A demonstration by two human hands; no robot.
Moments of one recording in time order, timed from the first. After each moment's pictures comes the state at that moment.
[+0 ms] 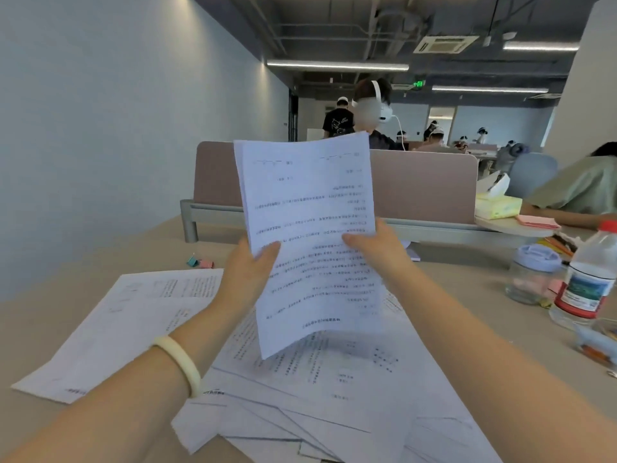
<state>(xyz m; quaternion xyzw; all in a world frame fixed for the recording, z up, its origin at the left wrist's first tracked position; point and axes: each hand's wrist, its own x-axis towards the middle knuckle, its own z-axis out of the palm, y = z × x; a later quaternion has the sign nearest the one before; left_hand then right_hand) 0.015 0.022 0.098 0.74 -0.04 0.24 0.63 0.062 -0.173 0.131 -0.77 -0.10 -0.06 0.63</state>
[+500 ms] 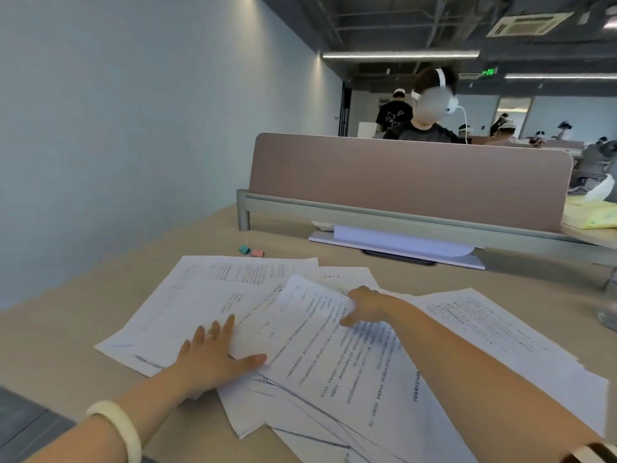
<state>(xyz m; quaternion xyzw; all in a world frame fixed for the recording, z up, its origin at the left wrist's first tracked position) -0.037 0.134 -0.006 0.96 0.19 -0.11 0.18 0.140 -0.099 0.023 -0.96 -0.19 0.18 0.10</state>
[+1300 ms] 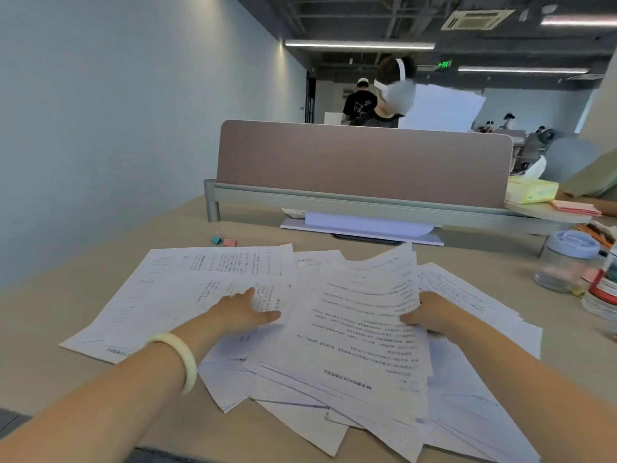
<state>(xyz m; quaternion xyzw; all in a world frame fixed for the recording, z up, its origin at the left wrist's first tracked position) 0.026 0.100 0.005 0.97 0.09 -0.12 0.19 0.056 -0.223 0.028 -0.92 0.07 0.14 0.36</state>
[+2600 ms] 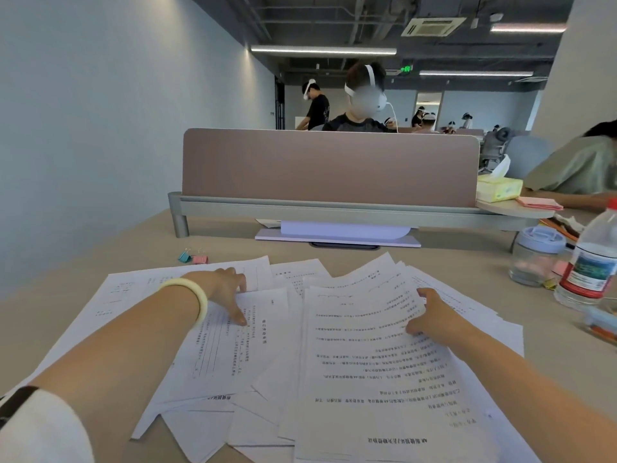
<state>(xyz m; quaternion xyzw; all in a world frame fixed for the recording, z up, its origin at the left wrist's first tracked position) 0.133 0.120 0.041 0.98 -0.03 -0.20 -0.04 0.055 -0.248 0.028 -0.90 0.12 0.06 0.42</state>
